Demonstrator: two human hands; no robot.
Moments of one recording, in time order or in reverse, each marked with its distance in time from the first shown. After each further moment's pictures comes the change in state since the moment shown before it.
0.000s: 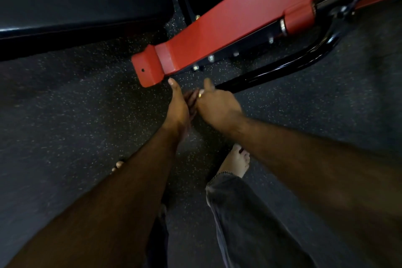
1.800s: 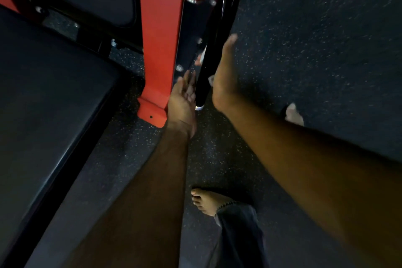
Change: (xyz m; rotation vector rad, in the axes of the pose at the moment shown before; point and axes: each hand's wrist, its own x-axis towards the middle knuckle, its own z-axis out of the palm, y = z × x) left_hand 0.011 0.039 0.053 0.591 -0.195 0.123; right_hand 0.002 0.047 0.018 2.543 0.824 0.785
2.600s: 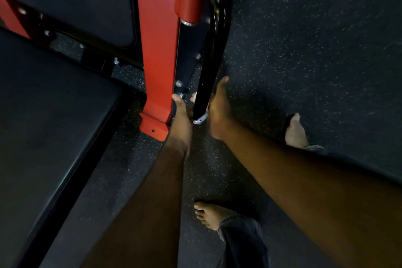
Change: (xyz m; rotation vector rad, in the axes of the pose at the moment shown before) left_hand -0.007 0.000 -0.005 0.372 0.002 -0.202; right_hand -0.010 0.042 -0.007 0.104 -0.072 0.361
